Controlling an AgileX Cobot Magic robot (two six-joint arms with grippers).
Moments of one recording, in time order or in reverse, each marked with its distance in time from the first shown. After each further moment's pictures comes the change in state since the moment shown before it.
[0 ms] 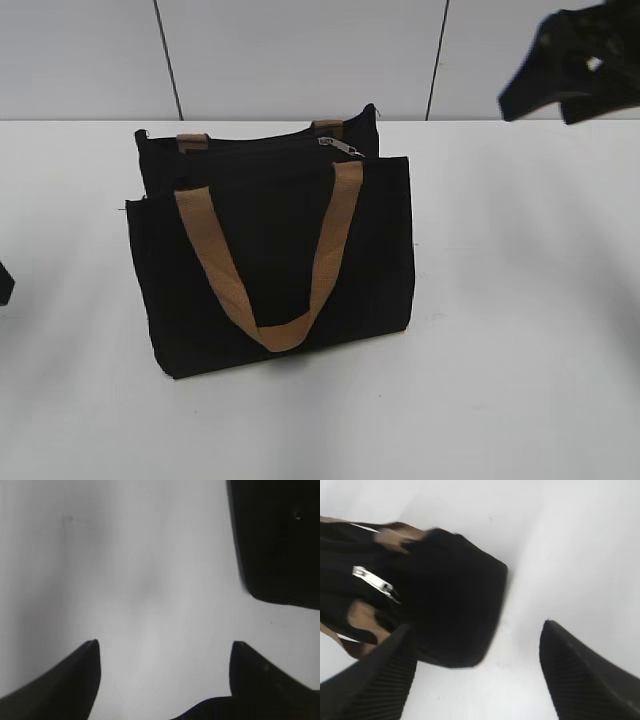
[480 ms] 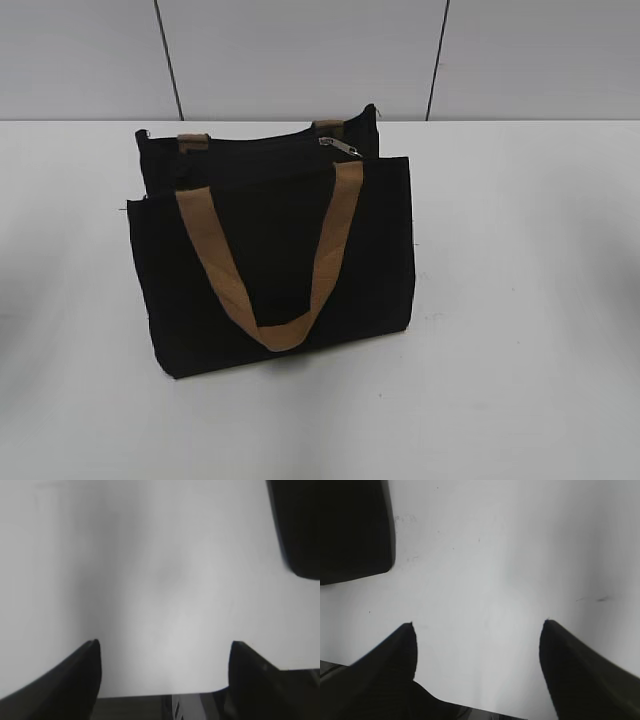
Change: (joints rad) left arm 0.000 0.010 -0.111 0.152 0.162 0.013; right arm -0.296 -0.067 0.014 -0.182 0.345 0.098
